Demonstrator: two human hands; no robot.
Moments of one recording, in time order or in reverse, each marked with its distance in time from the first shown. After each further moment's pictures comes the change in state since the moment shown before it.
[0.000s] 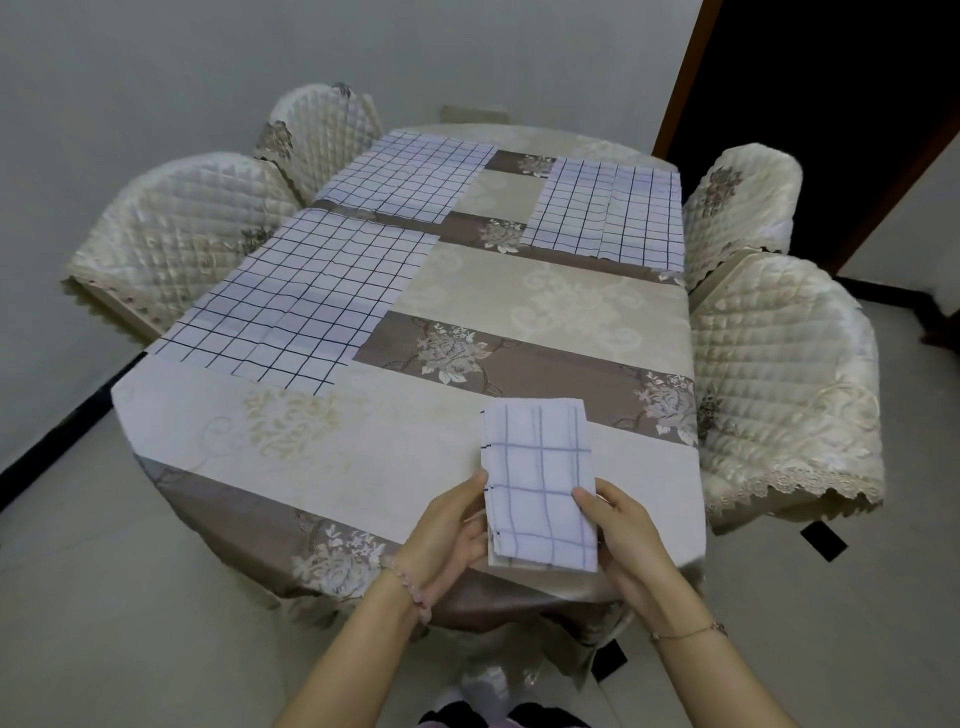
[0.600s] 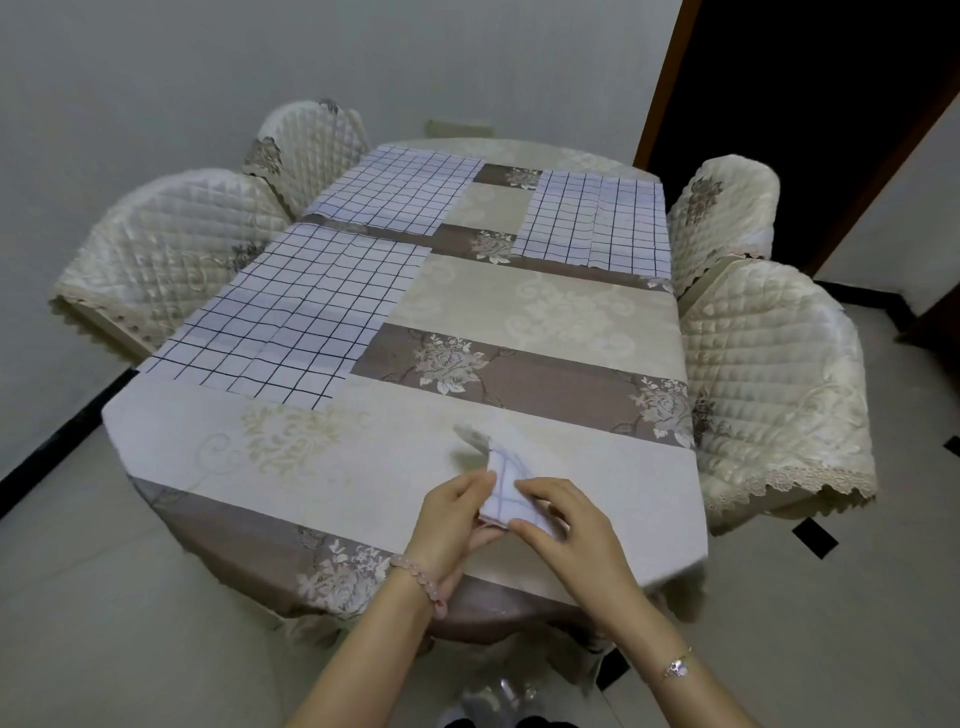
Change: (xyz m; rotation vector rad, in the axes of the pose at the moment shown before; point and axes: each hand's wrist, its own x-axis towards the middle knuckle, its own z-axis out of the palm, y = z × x) left_hand -0.001 0.014 0.005 0.082 0.102 0.152; right_hand -0.029 -0.003 0.045 -0.648 -0.031 -0.587
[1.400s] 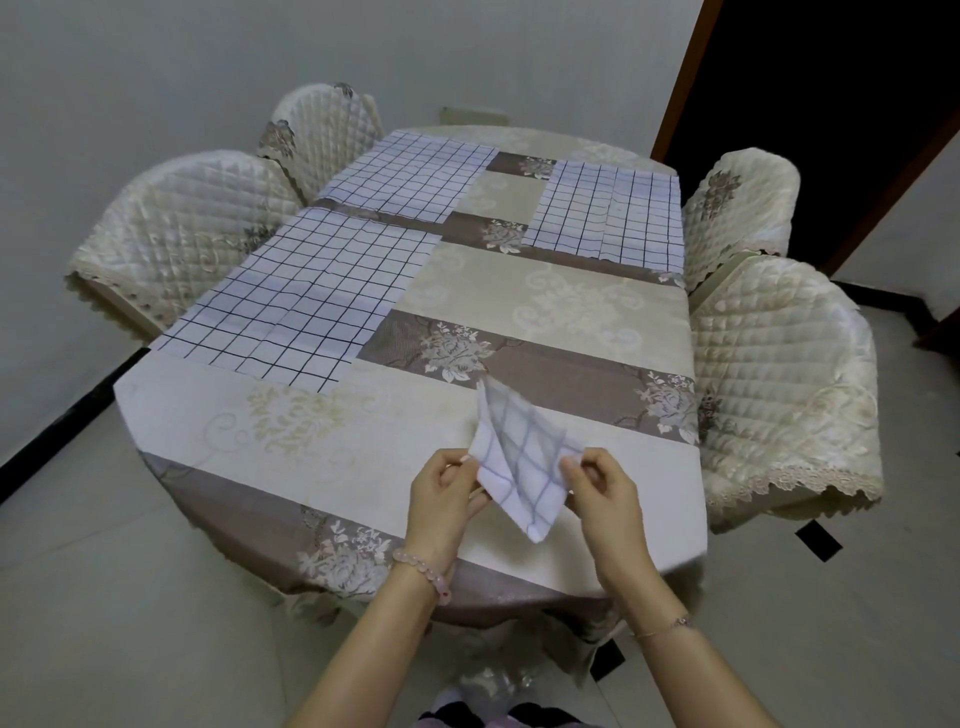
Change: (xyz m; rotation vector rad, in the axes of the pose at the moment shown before) left_hand 0.001 -0.006 0.002 -0.058 0.210 0.194; right_hand 0.019 0.007 -0.011 0.523 0.177 0.210
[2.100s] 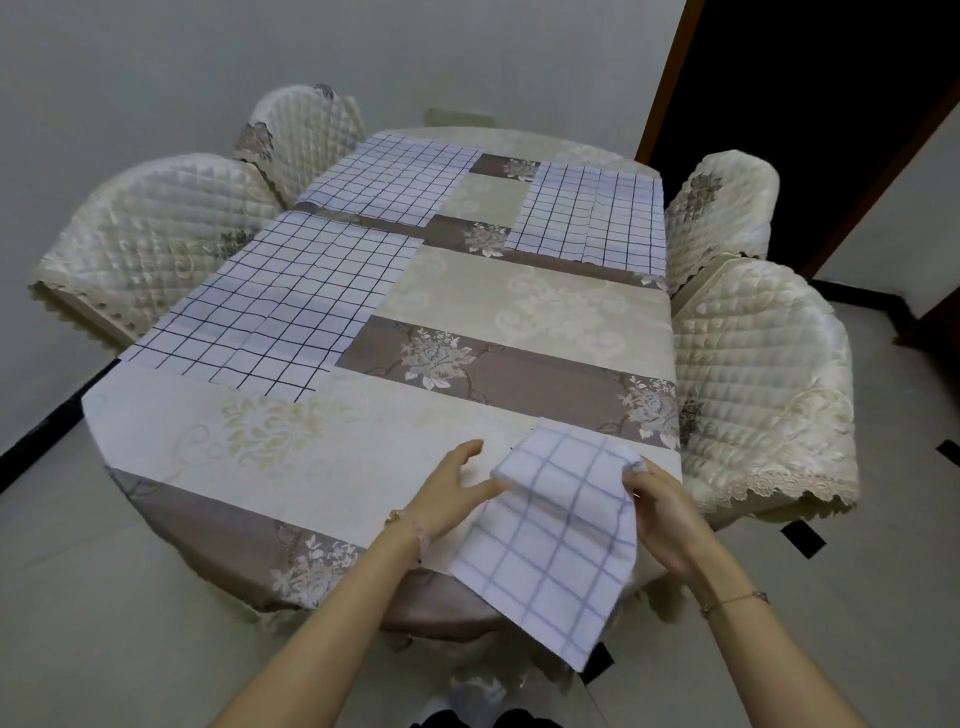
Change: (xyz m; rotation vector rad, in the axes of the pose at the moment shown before) left_hand 0.058 -0.019 0.002 0.744 -0.363 -0.005; right_hand 0.045 0.007 -0.089 0.291 -0.069 0.371
